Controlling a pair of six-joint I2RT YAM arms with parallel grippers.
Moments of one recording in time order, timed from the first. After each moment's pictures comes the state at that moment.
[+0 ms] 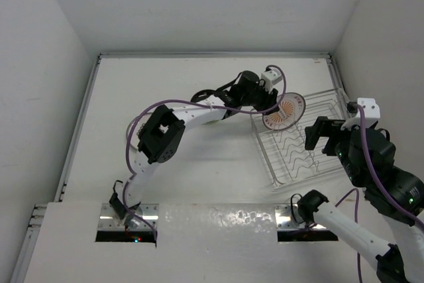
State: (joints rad) left arm -0.82 2.26 1.84 0.03 0.37 -0.16; right arm 0.59 0.57 1.20 -1.05 0.55 0.30
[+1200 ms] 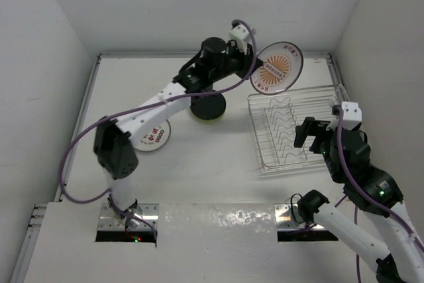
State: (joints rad) left arm -0.74 1.87 1.79 -0.03 0.20 -0.16; right arm 0.59 0.51 0.97 -0.85 0.59 0.30
